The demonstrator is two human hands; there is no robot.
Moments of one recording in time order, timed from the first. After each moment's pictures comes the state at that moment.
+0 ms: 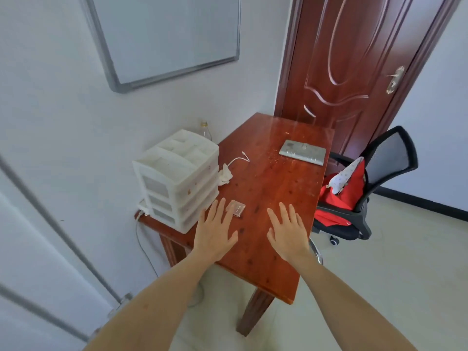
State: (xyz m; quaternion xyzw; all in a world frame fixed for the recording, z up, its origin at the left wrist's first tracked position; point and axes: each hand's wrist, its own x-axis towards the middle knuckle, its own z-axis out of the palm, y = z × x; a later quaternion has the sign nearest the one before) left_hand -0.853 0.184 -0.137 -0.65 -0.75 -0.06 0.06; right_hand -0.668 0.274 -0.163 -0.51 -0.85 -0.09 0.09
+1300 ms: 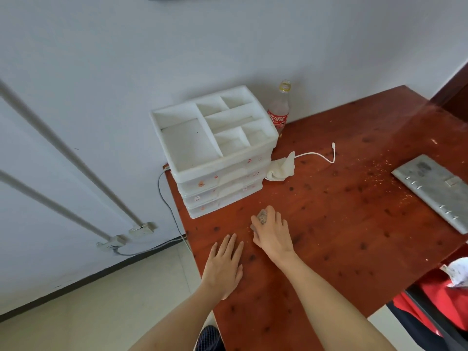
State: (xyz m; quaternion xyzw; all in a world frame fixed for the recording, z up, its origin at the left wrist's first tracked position) left_hand -0.824 0.279 -0.279 -0.44 -0.88 0.01 -0.17; right_hand -0.799 0.450 -0.267 -0.17 -0.98 -0.05 0.01
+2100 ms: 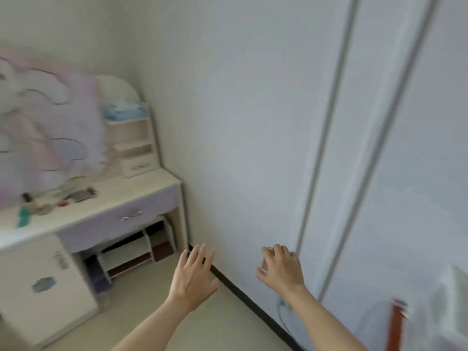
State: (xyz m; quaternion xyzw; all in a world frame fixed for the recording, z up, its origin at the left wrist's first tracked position) left_hand -0.737 -0.101 -0.117 0.14 -0.99 0.06 0.08; right_hand -0.904 0.078 -0.123 0.42 -0.88 0.07 0.20
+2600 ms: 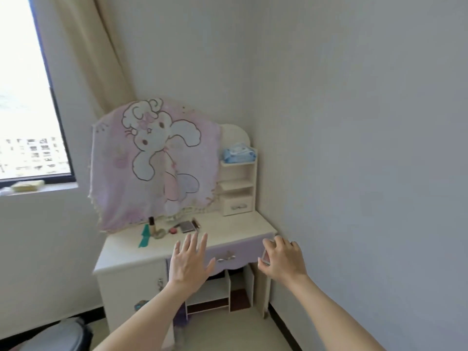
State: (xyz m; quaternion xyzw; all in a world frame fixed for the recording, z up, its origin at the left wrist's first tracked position) left_hand -0.611 -0.397 -0.019 0.41 -0.88 0.11 0.19; right_hand -0.834 -0.283 -0.016 0.58 -0.74 0.15 0.30
